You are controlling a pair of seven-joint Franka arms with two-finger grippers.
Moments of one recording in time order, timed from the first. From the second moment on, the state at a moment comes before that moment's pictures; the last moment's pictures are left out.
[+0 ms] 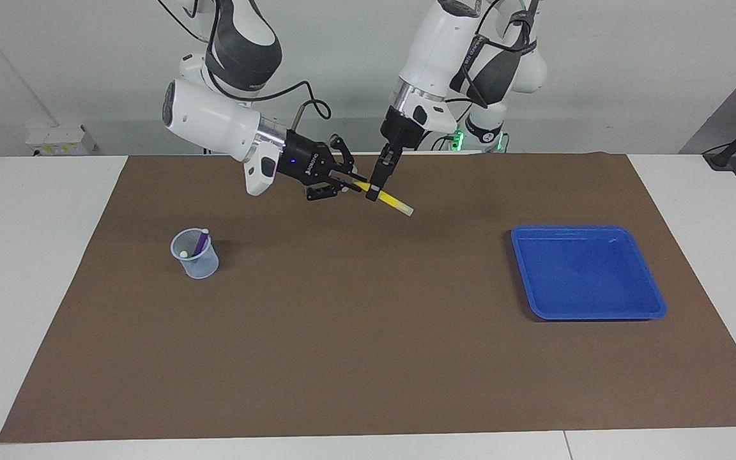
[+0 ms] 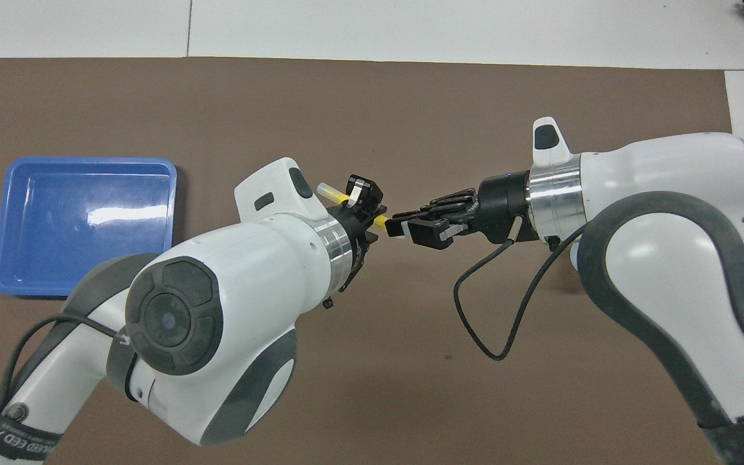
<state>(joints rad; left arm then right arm) -0.58 0.00 -0.11 -1.87 -0.16 2.37 -1.75 0.38 0.05 -0.07 -1.86 1.04 1.99 -0.64</state>
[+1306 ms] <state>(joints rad) -0.59 0.02 -0.10 -1.84 -0.03 2.32 -1.92 0.39 0.05 -0.07 -1.86 1.04 2.02 -0.66</state>
